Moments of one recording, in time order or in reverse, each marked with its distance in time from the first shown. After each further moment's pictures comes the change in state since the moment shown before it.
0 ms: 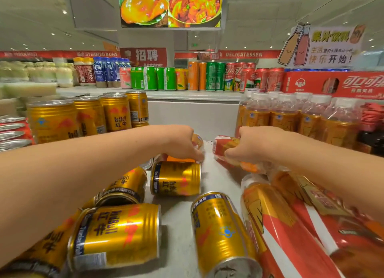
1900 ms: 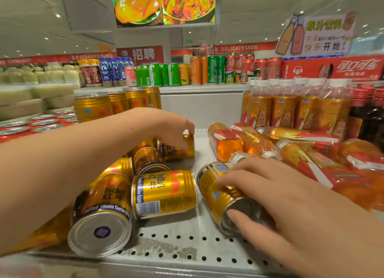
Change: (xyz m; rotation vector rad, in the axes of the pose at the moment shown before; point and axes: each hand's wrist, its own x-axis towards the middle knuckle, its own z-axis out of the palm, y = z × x) left_hand -0.042 -0.046 -0.012 0.353 -0.037 0.187; right_hand -0.215 -0.034 0.055 0.224 0.554 -0.417
